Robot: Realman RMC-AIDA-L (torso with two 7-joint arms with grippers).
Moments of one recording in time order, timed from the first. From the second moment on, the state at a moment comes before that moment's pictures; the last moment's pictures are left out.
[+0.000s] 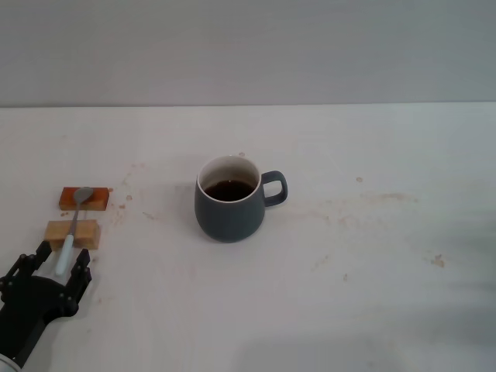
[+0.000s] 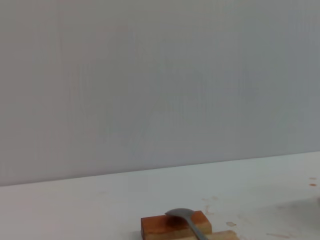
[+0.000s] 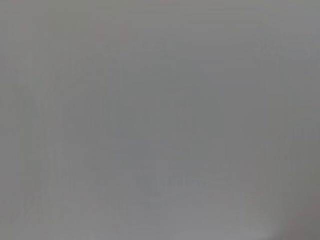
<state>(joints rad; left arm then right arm) -0.07 -2.08 -0.92 -0.30 2.66 1.14 -0.10 0.31 2.08 0.51 0.25 -1.67 -1.22 0.00</state>
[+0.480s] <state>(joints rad) -0.07 -2.08 -0.92 -0.30 2.65 1.13 -0.09 0.31 2.08 0.51 0.25 -1.67 -1.22 0.00</state>
